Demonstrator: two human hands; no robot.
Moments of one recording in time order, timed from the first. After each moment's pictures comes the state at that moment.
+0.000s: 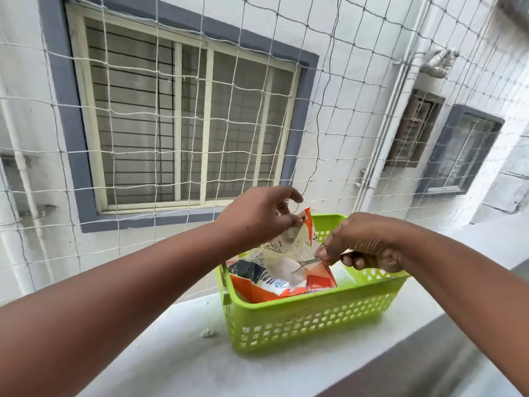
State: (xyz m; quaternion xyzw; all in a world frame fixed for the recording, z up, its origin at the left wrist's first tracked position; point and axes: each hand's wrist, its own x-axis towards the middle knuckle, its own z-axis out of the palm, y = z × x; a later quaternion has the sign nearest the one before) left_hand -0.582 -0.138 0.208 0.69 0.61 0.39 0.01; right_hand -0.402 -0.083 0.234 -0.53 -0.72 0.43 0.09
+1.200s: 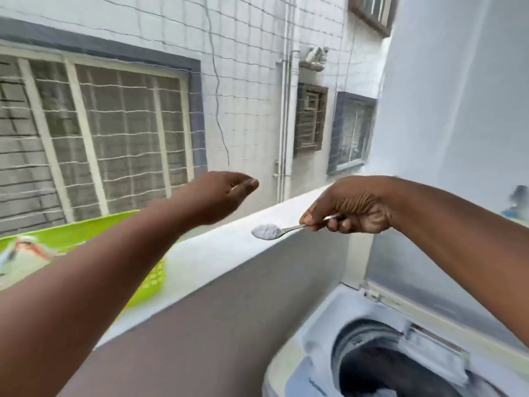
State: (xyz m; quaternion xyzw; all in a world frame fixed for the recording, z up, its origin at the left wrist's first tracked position) left_hand -0.296 -0.059 0.254 0.76 0.60 0.24 -0.02; right_hand -0.063 -0.061 0.278 -0.57 -0.64 0.48 0.17
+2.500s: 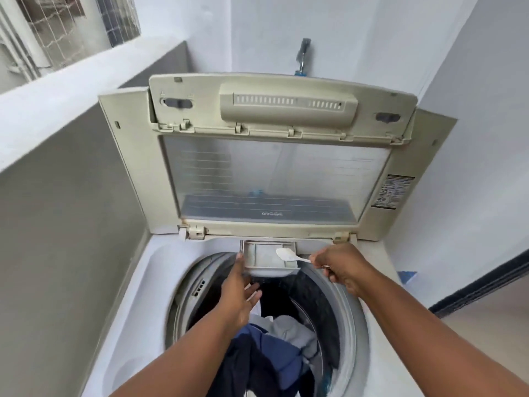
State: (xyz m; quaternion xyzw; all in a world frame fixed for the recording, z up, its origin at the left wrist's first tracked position) left_hand 0.087 0.076 -0.153 0.23 0.48 0.21 0.82; right_hand 0.249 -0.030 -0.046 -0.82 -0.13 0.38 0.41
